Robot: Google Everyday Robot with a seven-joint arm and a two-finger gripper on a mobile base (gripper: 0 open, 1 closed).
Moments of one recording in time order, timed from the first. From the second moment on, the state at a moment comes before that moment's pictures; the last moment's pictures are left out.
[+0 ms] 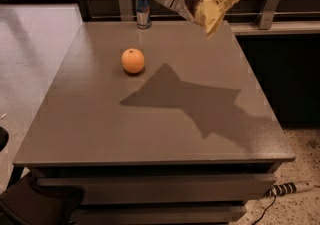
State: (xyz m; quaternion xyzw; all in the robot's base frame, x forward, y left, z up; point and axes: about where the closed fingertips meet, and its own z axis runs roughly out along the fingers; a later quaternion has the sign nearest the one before) arm 0.545 -0.053 1.125 -0.54 0.74 0.04 0.39
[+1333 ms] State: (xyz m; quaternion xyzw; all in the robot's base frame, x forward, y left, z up) arm 0.681 -0.136 1.072 -0.45 0.78 -0.02 0.44
